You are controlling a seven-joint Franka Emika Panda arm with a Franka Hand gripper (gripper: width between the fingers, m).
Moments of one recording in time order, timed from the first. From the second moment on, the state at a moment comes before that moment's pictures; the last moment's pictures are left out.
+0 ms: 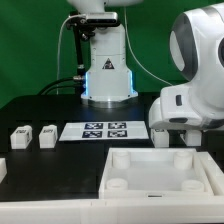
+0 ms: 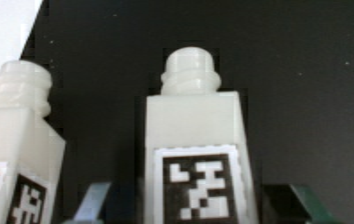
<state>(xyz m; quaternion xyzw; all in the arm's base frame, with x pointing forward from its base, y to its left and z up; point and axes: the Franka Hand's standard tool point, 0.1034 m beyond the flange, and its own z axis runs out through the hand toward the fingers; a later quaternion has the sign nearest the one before) 0.382 0.170 0.013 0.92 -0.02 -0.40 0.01</state>
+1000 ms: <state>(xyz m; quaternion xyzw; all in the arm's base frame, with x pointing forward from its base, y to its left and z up) 0.445 0.132 0.092 0.95 0.04 -0.32 -0.02</state>
